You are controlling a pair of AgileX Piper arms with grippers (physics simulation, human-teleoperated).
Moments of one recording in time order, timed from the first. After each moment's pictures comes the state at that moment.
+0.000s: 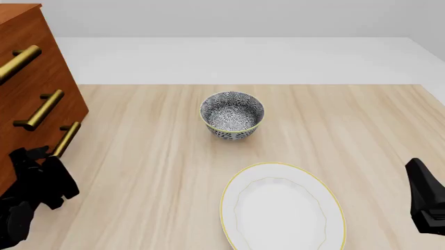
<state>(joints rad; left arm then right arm) 0.30 1.91 -0.23 -1.22 1.36 0.00 0.00 0.00 0.00 0.00</state>
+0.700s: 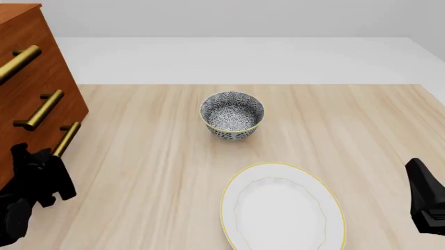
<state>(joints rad) 0.31 1.89 -0.24 -1.22 1.54 0.00 0.00 0.00 0.00 0.00</state>
